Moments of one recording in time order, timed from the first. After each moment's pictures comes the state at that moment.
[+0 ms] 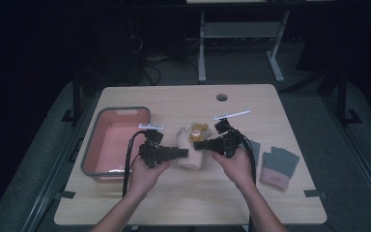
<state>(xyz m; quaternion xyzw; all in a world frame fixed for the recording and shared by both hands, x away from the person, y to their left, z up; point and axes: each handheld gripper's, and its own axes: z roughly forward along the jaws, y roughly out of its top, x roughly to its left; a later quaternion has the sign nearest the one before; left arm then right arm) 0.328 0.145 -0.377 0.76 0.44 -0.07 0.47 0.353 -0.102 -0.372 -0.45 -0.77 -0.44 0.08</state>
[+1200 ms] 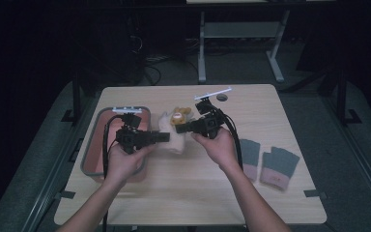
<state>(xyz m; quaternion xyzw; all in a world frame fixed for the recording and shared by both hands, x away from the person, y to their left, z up) 0.336 0.189 -0.321 0.76 0.44 -0.02 0.48 0.377 -0.056 -0.319 -0.42 -0.78 -0.46 0.08</state>
